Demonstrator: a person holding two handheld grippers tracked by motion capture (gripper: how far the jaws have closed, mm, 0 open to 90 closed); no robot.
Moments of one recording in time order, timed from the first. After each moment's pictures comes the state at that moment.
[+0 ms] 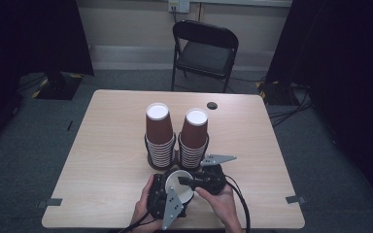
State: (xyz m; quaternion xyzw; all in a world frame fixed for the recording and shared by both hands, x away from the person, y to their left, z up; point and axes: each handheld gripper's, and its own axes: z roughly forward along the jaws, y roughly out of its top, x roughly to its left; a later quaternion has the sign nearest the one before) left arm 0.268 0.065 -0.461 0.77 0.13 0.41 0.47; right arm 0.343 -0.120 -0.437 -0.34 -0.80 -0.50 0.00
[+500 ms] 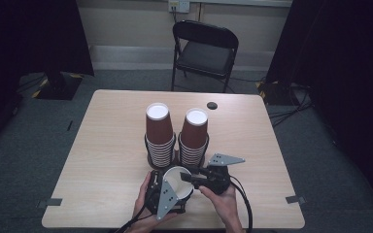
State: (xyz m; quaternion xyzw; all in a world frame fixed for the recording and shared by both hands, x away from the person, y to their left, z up) left arm 0.280 0.072 -0.462 0.76 0.19 0.36 0.51; right arm 0.339 -0.130 -0.434 -0.33 -0.76 -0.55 -0.03
